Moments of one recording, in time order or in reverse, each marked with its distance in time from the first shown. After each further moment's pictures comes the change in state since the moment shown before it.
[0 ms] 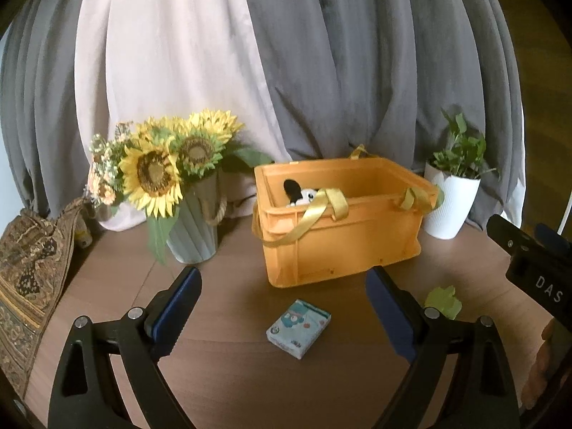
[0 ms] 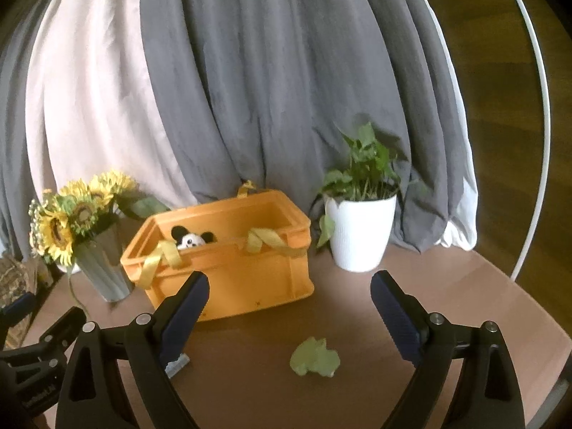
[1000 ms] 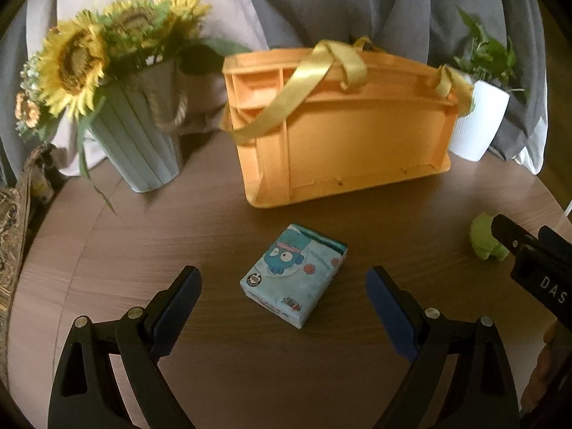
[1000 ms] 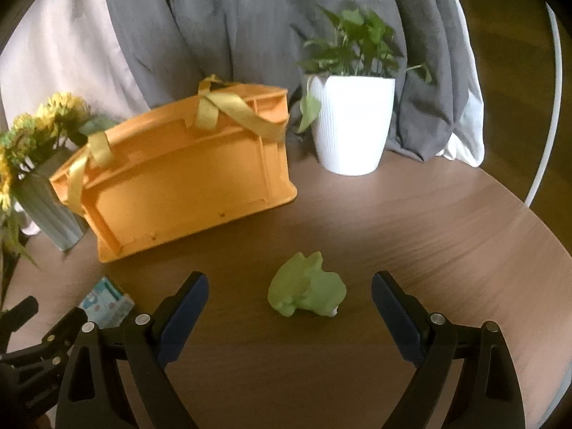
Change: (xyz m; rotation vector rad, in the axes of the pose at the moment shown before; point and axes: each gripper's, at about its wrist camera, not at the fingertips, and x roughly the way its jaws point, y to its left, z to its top) left arm 0.112 -0.011 -0.057 0.043 0.286 -0.042; right arm 0.091 -0.007 -0.074 0.036 0.275 -0.083
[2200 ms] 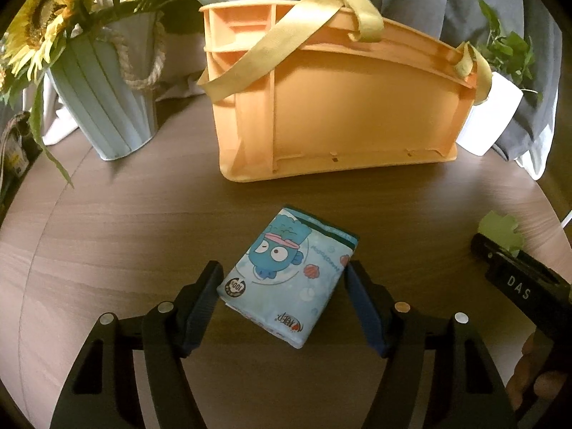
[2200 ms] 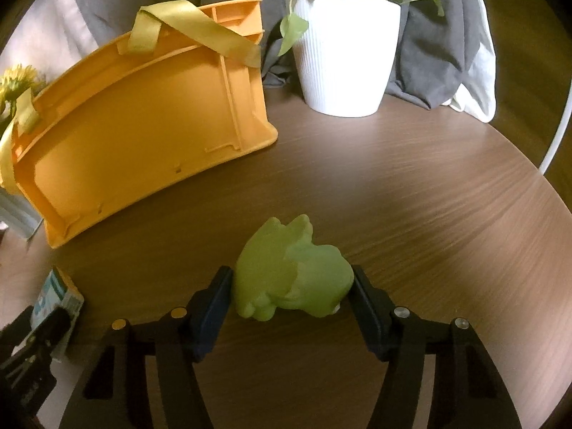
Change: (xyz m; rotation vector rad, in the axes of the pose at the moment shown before) left arm 0.041 -0.004 0.002 -0.064 0.093 -0.070; right arm 0.061 -0.011 -0.006 0.033 0.178 -0.043
